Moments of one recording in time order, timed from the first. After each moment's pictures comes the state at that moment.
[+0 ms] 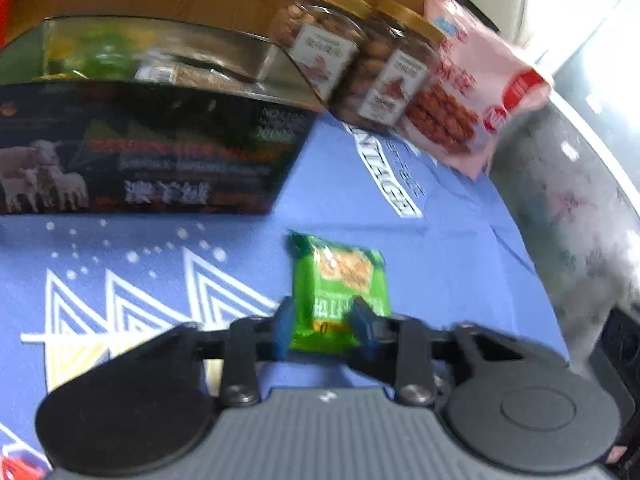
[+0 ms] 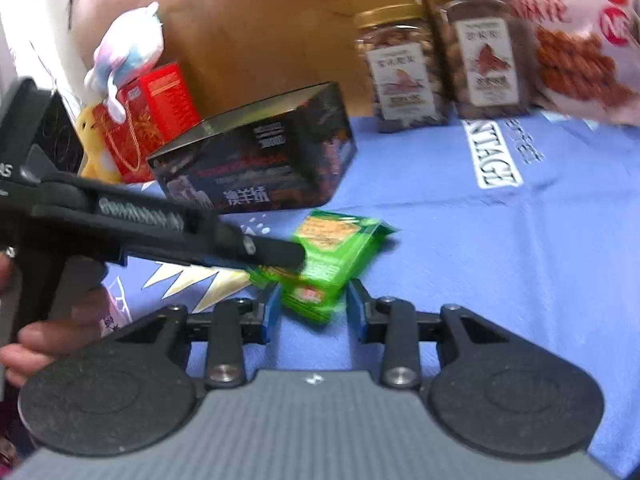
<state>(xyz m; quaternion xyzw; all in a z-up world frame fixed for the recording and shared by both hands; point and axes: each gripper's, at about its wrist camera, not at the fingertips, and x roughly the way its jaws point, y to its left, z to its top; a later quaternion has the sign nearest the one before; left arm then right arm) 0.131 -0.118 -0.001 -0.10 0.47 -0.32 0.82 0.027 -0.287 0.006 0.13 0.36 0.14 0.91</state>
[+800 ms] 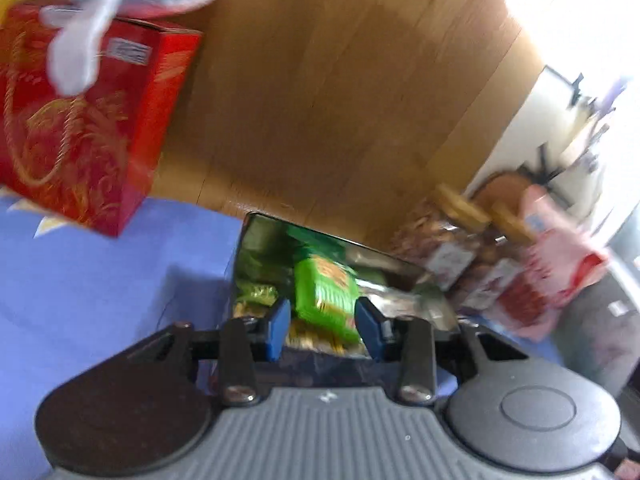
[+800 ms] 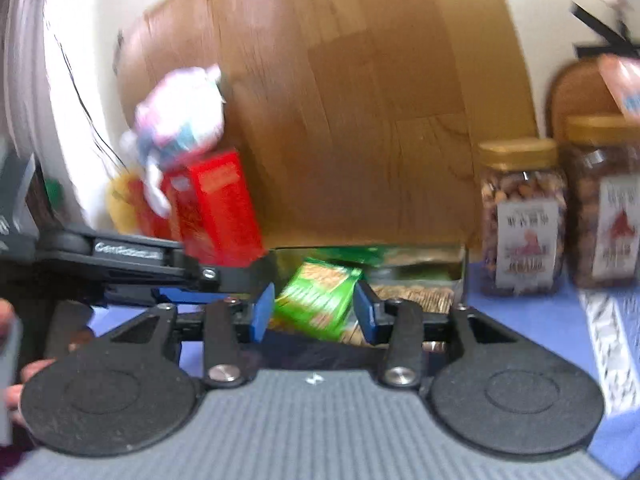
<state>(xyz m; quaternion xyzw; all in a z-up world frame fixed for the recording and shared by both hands) 0.170 0.025 0.067 -0.18 0.33 -0.20 0.90 0.108 -0.221 0.061 0.14 0.24 0.21 0.94</state>
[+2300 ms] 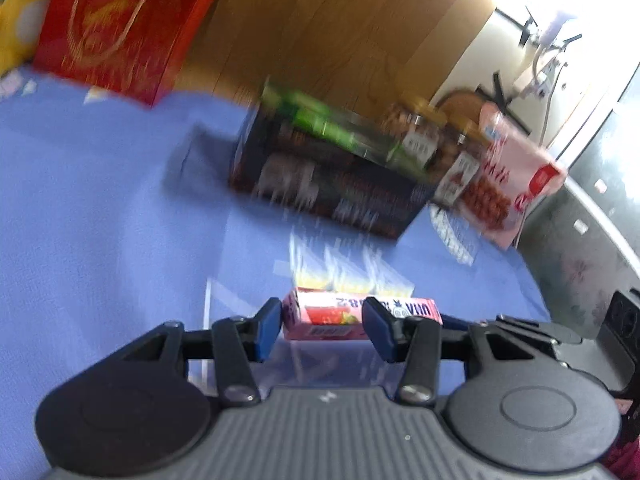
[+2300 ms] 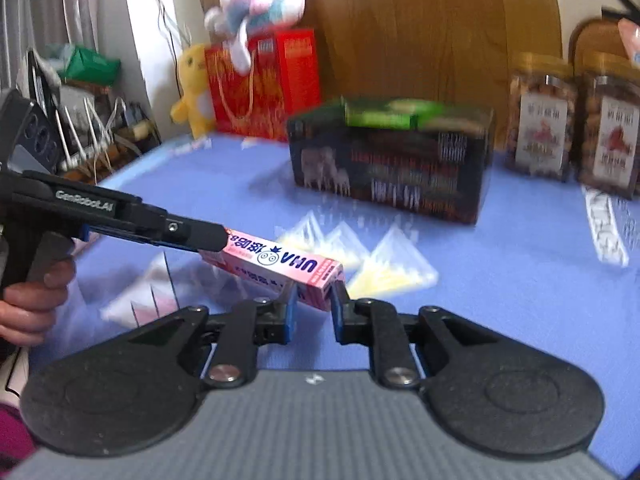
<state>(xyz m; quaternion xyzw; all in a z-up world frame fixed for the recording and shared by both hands) 0.053 0.043 0.019 -0.17 0.37 -0.24 0.88 0.005 -0.212 0.042 0.03 0.33 0.26 0.90</state>
